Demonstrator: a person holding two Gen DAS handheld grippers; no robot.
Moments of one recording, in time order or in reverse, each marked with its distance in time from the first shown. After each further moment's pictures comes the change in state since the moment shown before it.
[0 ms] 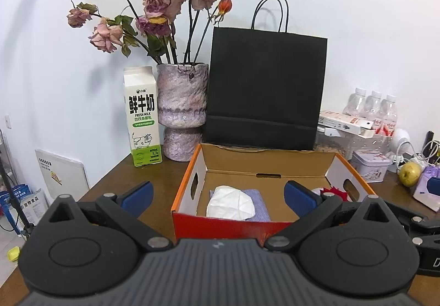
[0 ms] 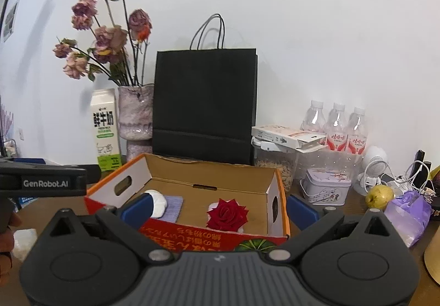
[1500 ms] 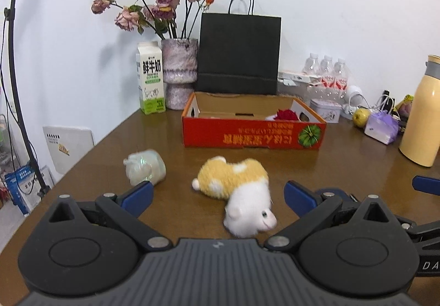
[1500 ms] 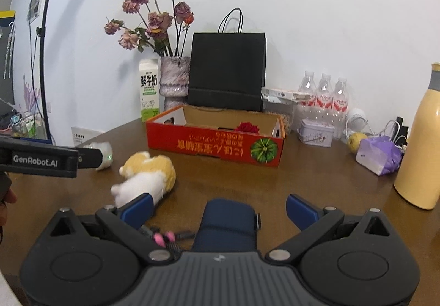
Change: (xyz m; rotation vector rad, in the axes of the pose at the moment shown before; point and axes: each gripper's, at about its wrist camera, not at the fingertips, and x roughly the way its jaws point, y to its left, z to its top) left arm -0.184 0.016 -0.104 0.043 0.081 -0.070; right arm -0.191 0.023 -0.110 -0.028 0.083 0.047
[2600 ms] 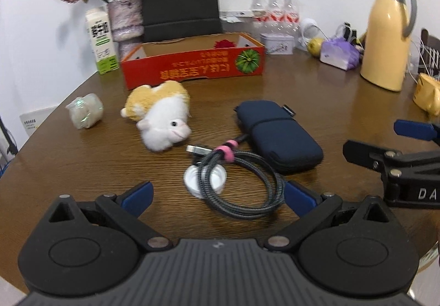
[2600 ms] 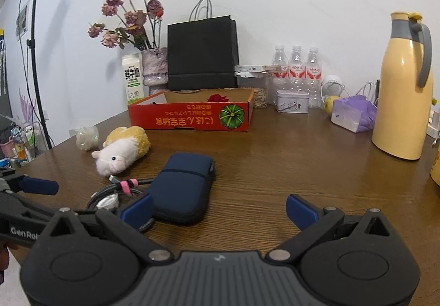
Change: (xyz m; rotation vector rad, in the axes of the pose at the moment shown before) left arm -0.013 -0.097 -0.066 0.162 0.193 -0.071; right arm -0.031 -0.070 -0.058 0.111 0.023 0.009
